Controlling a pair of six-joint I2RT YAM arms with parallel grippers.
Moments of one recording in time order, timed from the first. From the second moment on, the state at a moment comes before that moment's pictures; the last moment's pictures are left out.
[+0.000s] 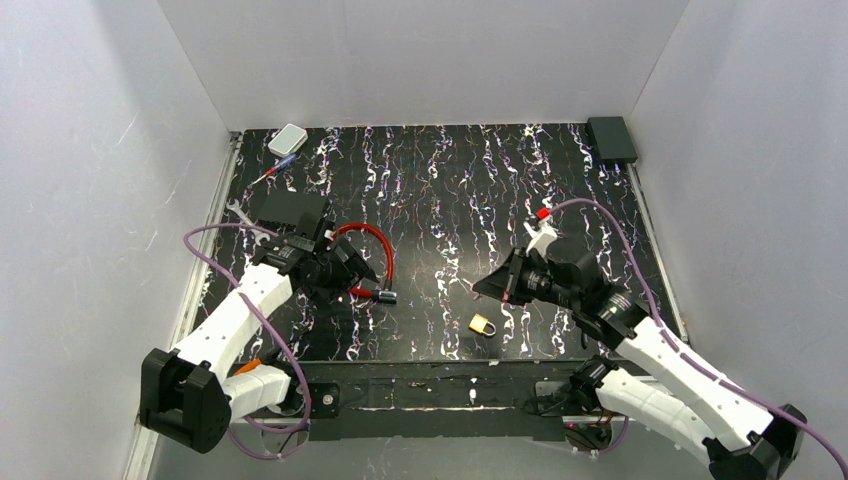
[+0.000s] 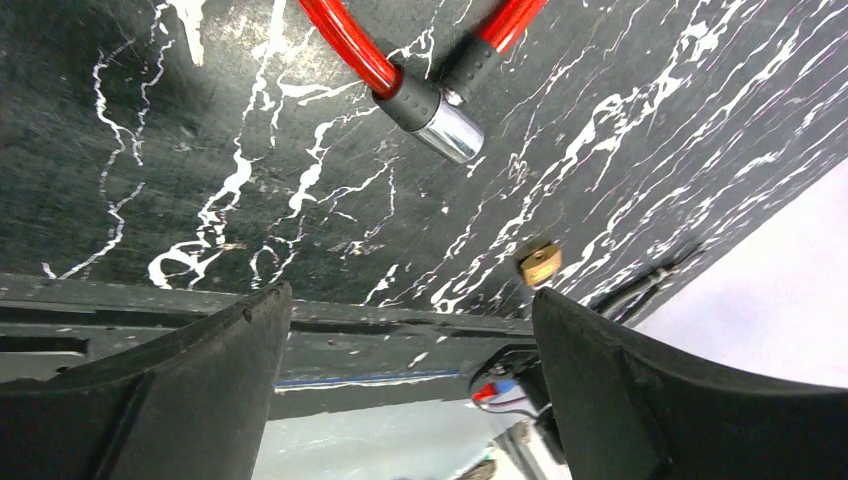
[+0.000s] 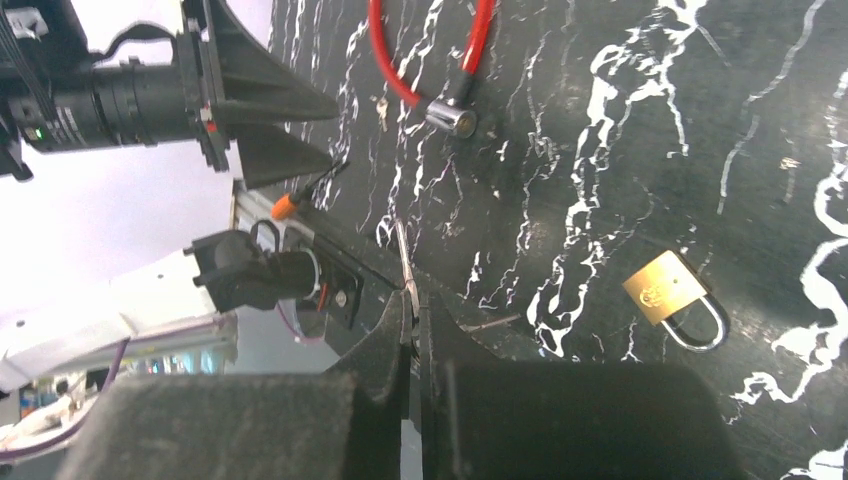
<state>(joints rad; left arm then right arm) -0.37 1.13 0.84 -0.88 0.19 -1.07 0.74 0.74 0.68 -0.40 -0.23 0.86</state>
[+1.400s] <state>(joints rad) -0.38 1.64 0.91 -0.74 0.14 -1.48 0.74 0.57 0.51 -0.45 -0.12 0.97</state>
